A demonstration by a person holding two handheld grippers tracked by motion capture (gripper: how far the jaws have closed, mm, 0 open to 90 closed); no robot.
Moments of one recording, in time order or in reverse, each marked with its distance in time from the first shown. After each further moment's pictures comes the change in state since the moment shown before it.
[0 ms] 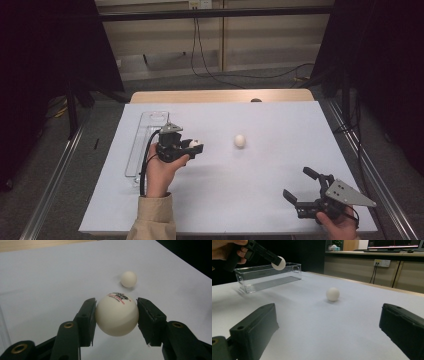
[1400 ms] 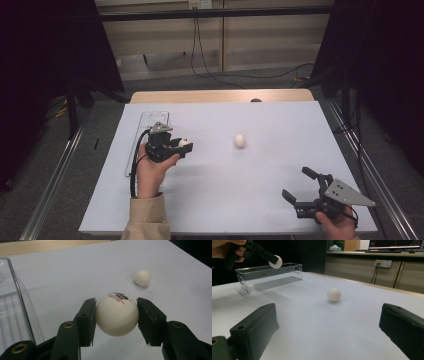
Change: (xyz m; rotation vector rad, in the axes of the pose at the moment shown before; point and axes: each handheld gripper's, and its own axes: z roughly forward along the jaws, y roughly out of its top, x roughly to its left) left arm 0.014 -0.003 -0.017 0.002 0.069 0.011; right arm 0.001 0.000 0.002 -0.002 0.007 -0.002
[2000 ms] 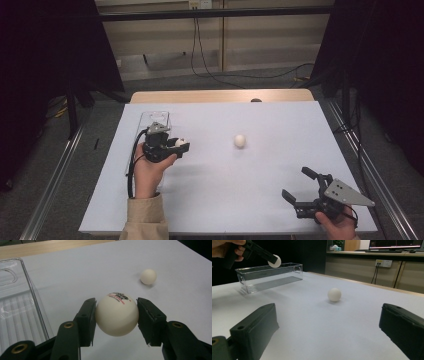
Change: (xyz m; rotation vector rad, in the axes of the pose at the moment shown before) left arm 0.005 -0.001 -0.005 -0.001 0.025 0.014; right arm 0.000 0.000 0.001 0.001 0.002 0.003
